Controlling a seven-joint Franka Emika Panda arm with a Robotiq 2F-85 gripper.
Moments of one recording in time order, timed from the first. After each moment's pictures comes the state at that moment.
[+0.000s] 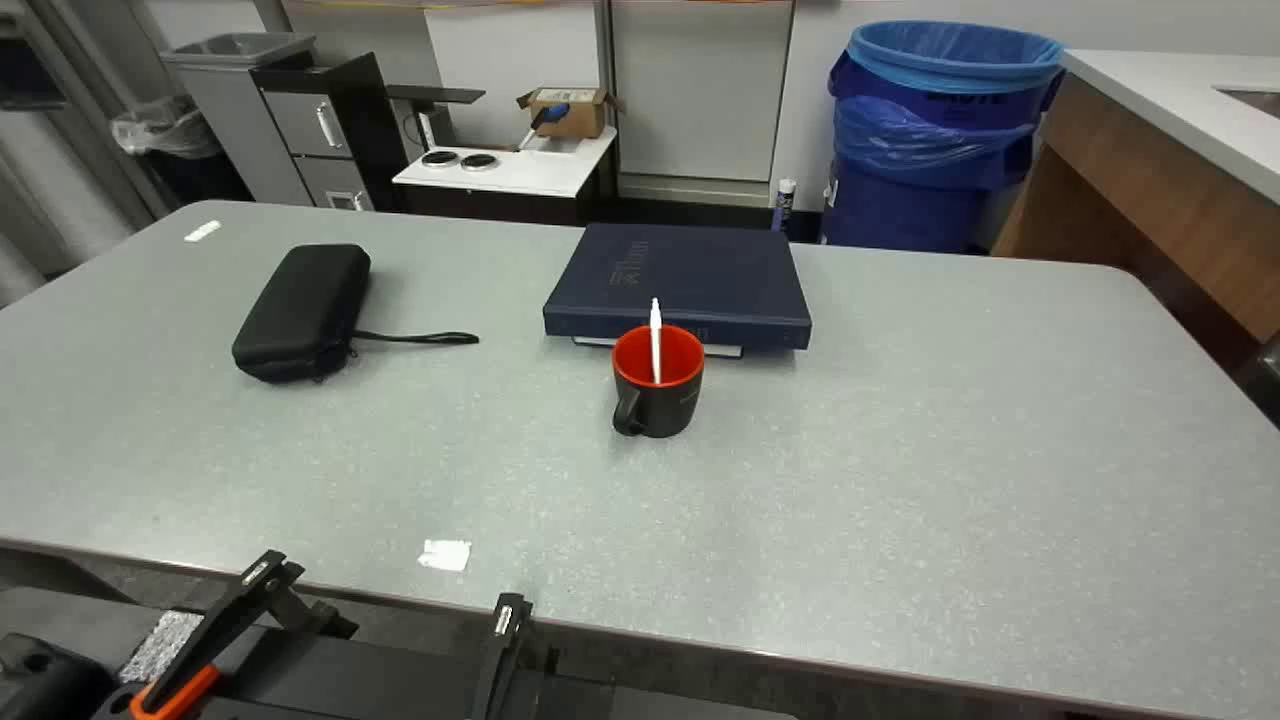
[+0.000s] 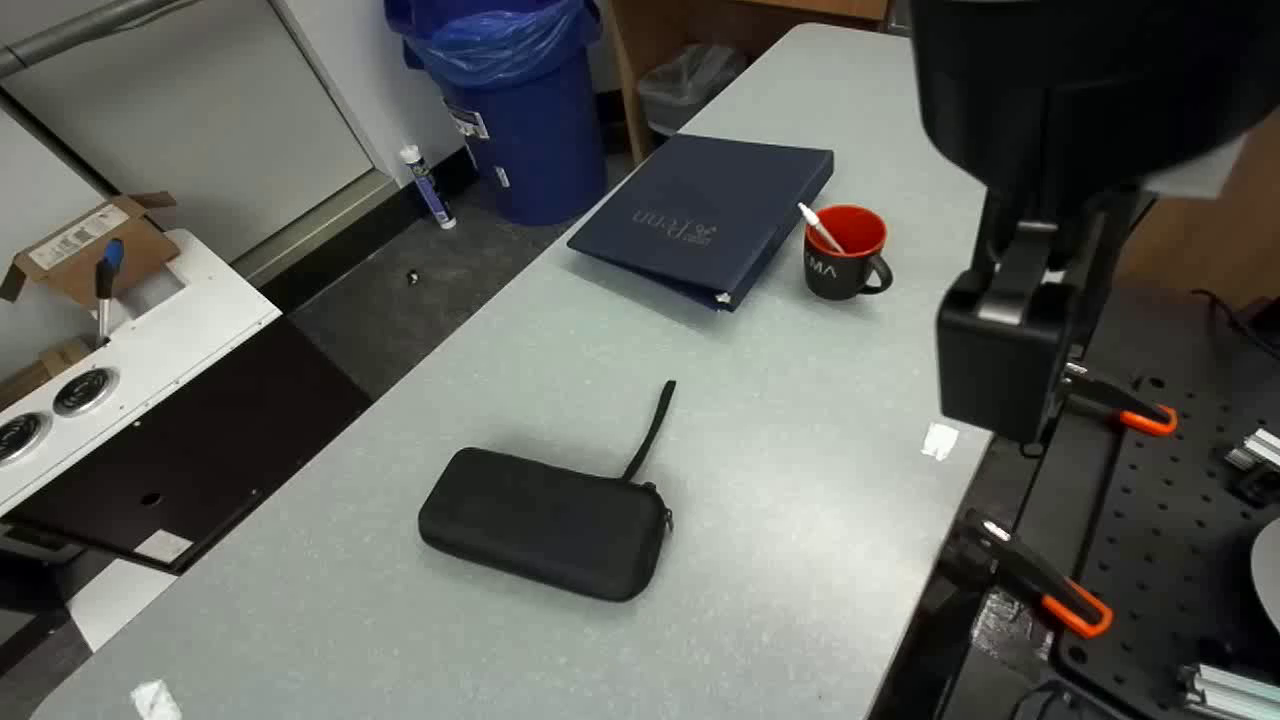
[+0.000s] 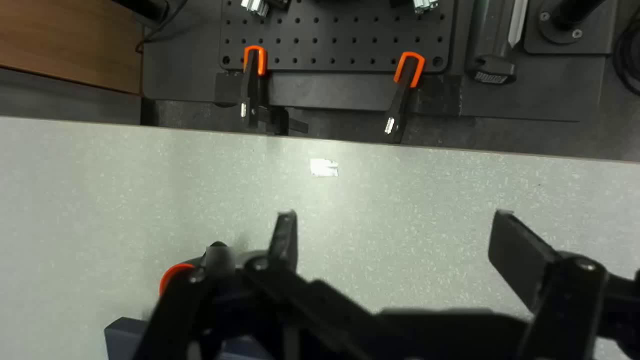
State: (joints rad) arm 0.10 -0.48 0.37 -2.49 -0.03 1.71 0.37
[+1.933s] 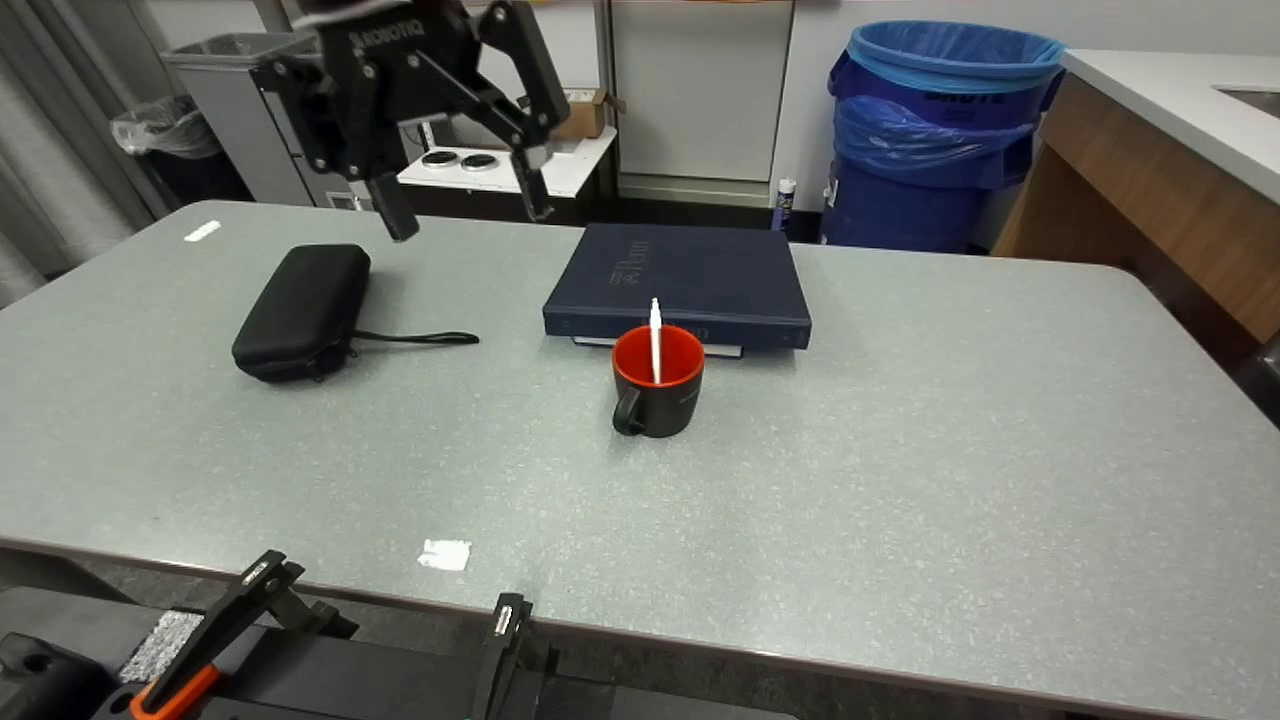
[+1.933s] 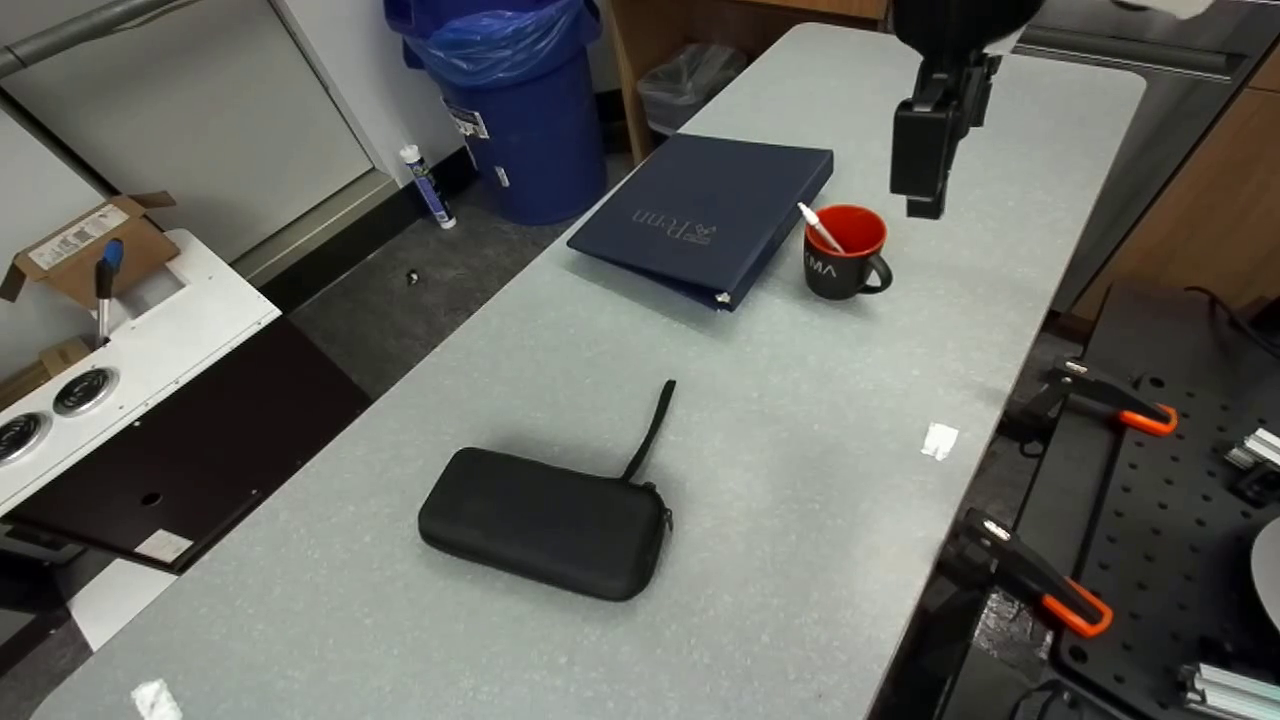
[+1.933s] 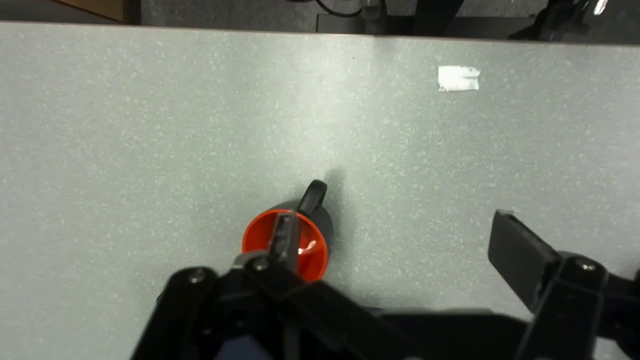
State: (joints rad) arm -0.04 -0.33 -0.01 -2.61 -0.28 2.15 0.05
